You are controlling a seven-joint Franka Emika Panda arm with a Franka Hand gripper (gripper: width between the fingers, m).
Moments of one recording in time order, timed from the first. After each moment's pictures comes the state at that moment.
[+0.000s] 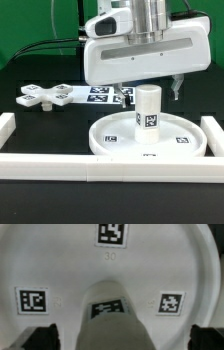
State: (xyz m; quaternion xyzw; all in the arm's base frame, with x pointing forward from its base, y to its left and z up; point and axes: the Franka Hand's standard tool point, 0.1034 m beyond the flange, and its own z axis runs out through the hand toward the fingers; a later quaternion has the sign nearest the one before) arm 0.550 0.036 0.066 -1.00 -0.06 -0.03 0.06
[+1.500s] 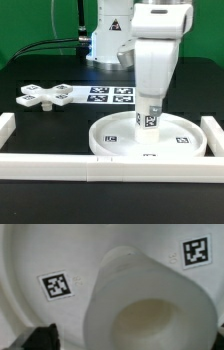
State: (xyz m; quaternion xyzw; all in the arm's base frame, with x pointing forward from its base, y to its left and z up) arm 0.576 0.054 0.072 -0.77 -0.64 -0.01 -0.01
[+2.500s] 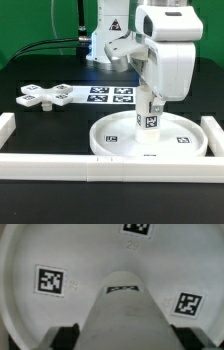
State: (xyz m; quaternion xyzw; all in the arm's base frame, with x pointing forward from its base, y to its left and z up) arm 0.567 0.036 0.066 -0.65 -0.76 0.02 -0.01
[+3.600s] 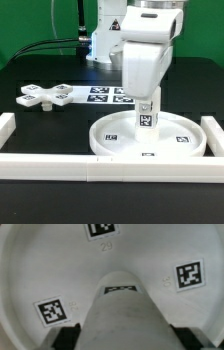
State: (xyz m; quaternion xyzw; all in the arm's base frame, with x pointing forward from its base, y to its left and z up) arm 0.561 0.036 0.065 -0.87 -0.49 0.01 0.00
